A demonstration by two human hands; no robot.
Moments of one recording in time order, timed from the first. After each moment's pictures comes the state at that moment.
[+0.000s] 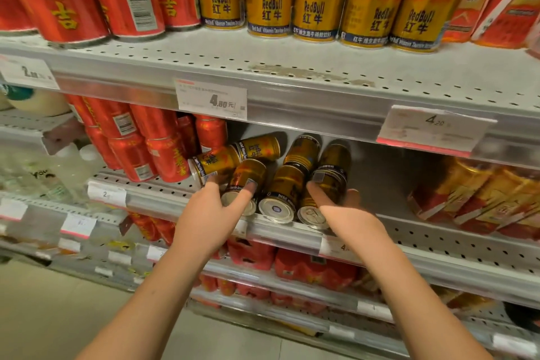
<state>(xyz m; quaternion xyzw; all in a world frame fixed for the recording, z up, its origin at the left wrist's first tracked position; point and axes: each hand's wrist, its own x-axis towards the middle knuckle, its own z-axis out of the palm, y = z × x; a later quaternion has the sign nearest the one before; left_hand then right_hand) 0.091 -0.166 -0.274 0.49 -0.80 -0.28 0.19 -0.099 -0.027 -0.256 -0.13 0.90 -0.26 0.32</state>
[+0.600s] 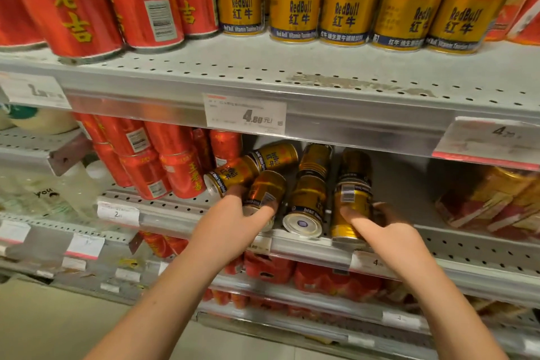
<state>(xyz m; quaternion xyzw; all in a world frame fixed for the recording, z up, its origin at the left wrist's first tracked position) 0.093 -0.197 -0.263 0.42 -0.83 -0.33 0.12 -0.084 -0.005 -0.258 -0.16 0.88 -0.38 0.24</state>
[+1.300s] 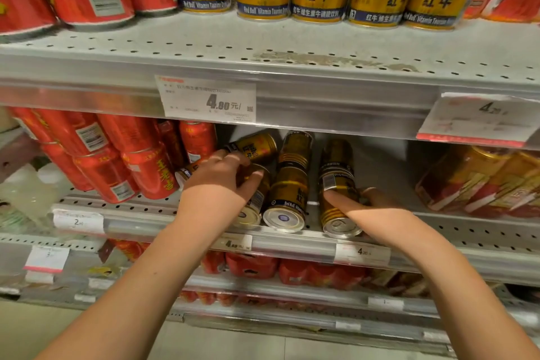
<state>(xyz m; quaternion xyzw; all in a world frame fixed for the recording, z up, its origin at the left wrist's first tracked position) 0.050 -0.215 -0.250 0.35 -0.90 -0.18 0.17 -0.120 -0.013 -0.260 -0.17 0.89 -0.28 0.32</state>
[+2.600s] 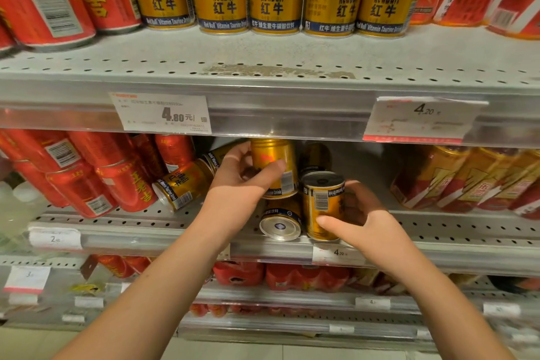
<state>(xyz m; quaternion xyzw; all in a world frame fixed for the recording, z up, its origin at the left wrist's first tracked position) 0.012 -0.158 -0.235 0.27 -0.66 -0.65 0.26 -0.114 0.035 -0.275 -0.31 0.79 -0.49 0.22</state>
